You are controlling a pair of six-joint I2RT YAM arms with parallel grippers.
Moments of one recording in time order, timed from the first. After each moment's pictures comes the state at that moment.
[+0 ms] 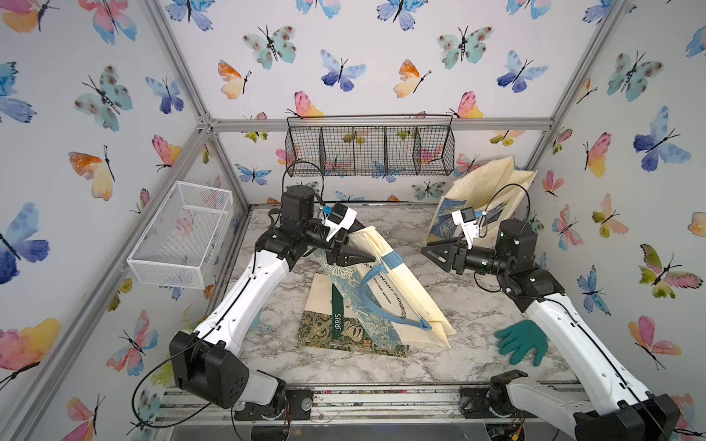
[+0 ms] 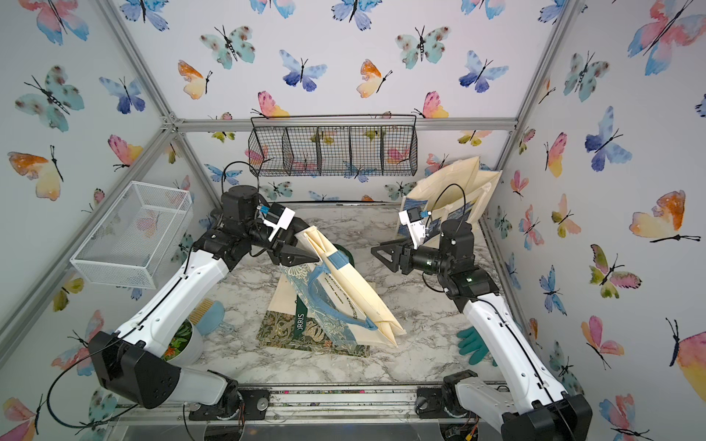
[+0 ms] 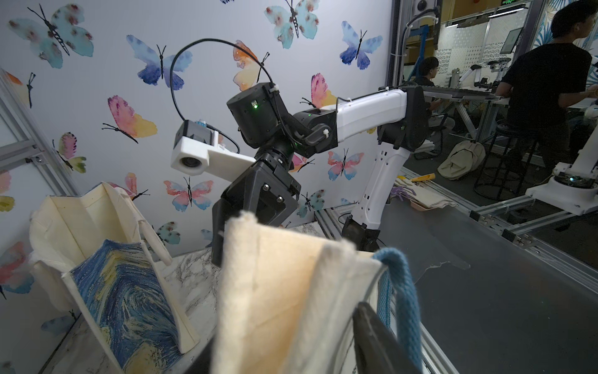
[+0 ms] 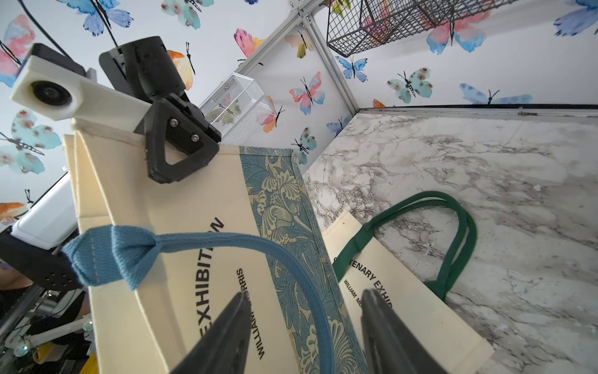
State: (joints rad) left arm -0.37 1.43 1.43 -0.32 1.49 0.43; right arm 0.31 1.09 1.03 -0.24 -0.86 0.40
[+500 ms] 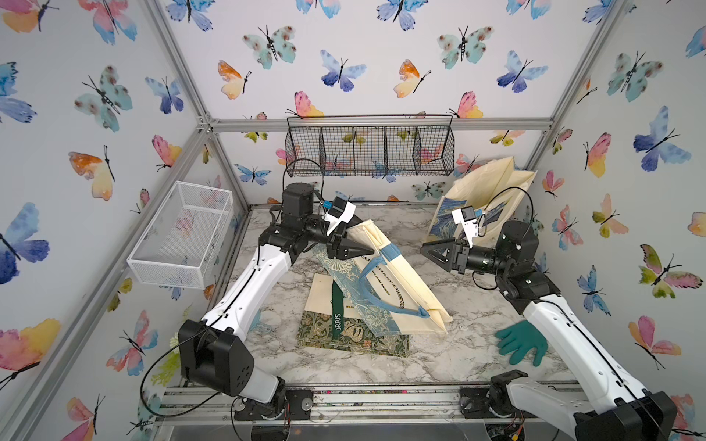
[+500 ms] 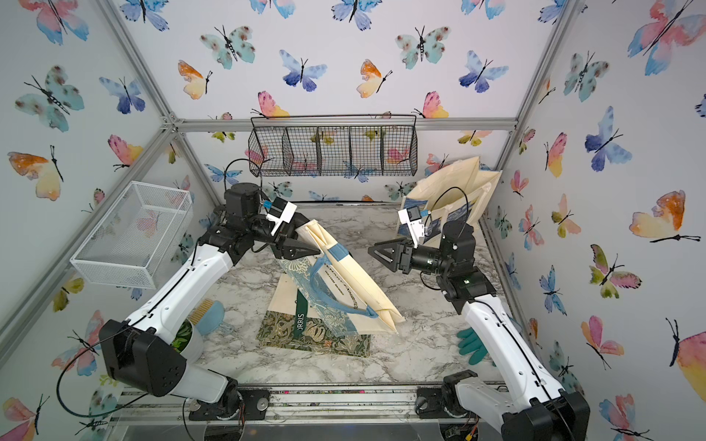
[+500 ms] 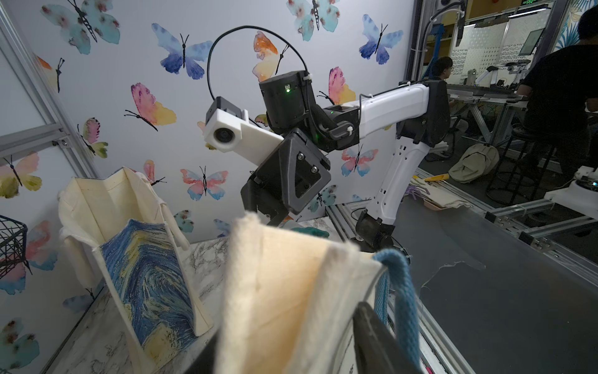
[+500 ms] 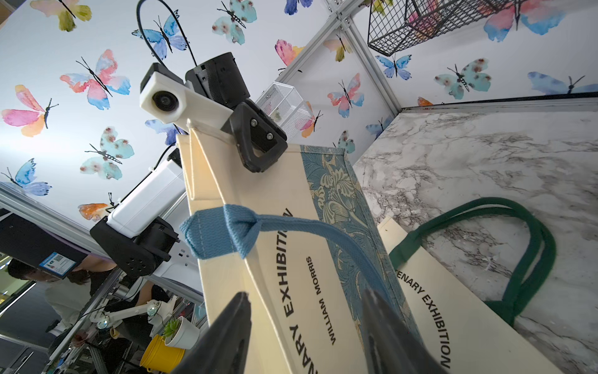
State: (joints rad) left arm -0.34 1.49 1.44 -0.28 1.48 0.42; right arm 0.31 1.09 0.99 -0.07 -1.00 0.56
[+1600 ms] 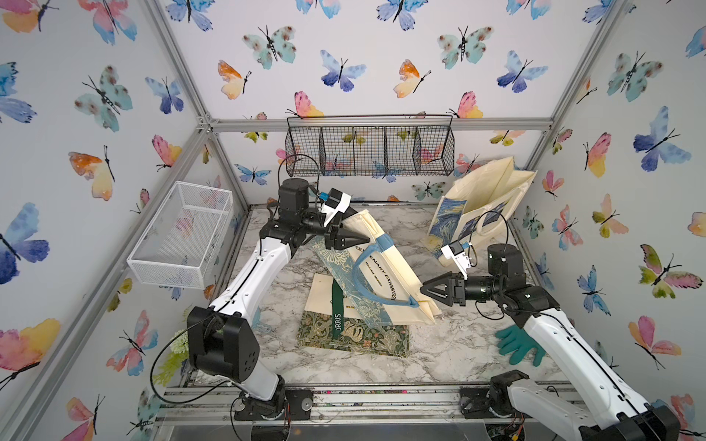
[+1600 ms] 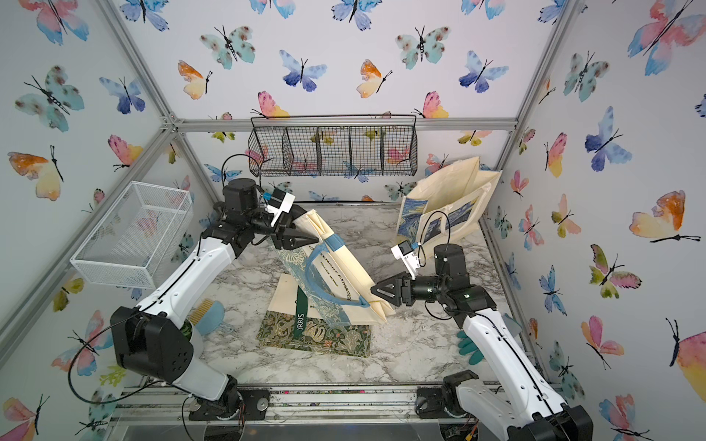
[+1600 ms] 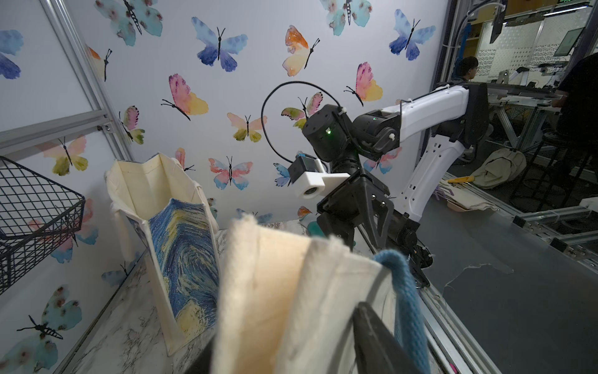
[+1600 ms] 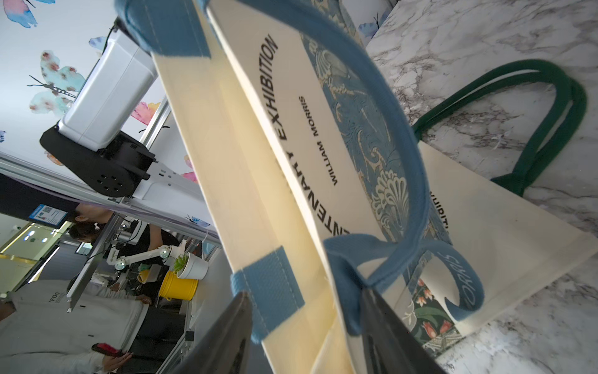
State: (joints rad) left arm -0.27 1.58 1.48 -0.17 1.48 0.34; right arm 0.32 0.99 0.84 -0.46 -1.06 0.28
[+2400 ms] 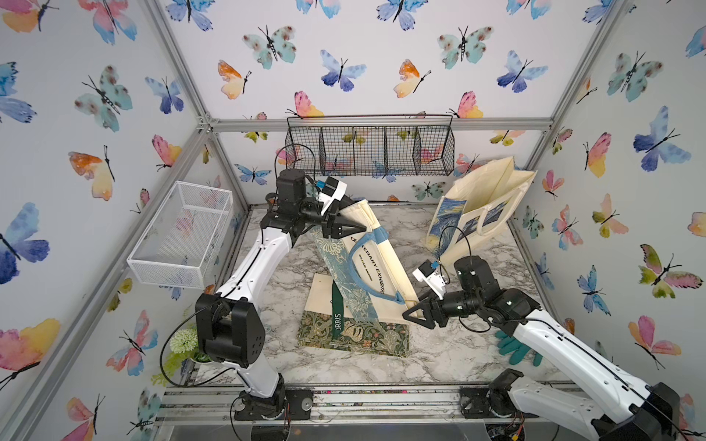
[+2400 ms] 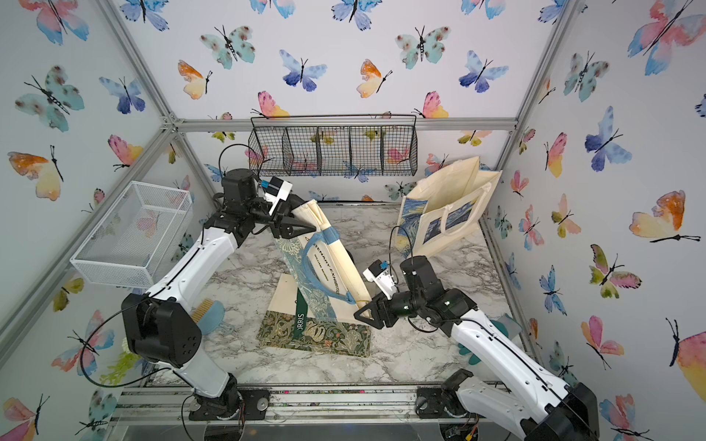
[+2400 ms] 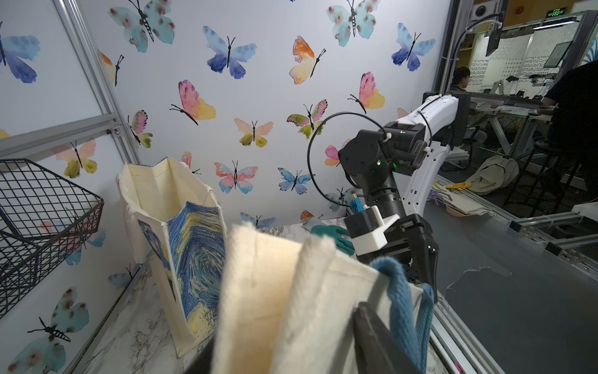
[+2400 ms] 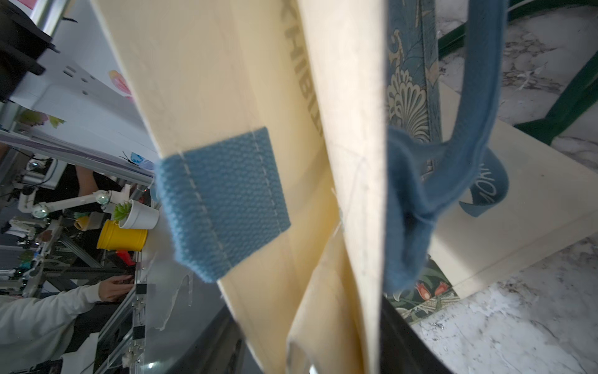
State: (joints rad) left arm -0.24 1.66 1.57 -0.12 1.53 0.28; right arm 0.67 1.04 0.87 -0.59 -0.68 0.18
